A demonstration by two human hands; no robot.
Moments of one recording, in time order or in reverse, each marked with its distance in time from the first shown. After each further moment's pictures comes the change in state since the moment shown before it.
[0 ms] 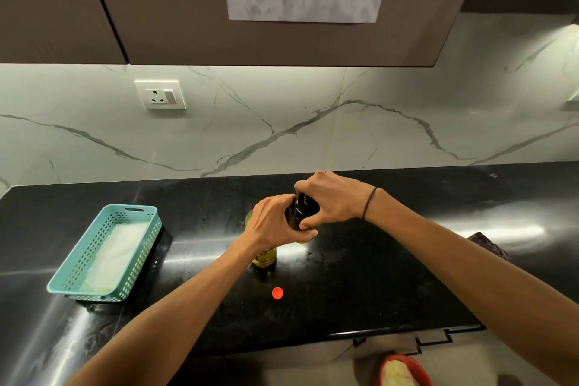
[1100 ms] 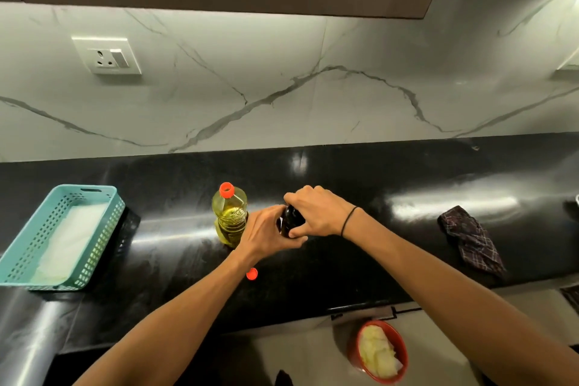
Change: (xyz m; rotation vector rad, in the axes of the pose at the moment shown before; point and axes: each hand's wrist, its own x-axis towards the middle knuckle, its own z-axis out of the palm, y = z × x) left_hand -0.031 -0.024 0.103 -0.039 -0.088 -0.128; right_hand -0.020 0.027 0.096 -0.055 -0.102 0.214
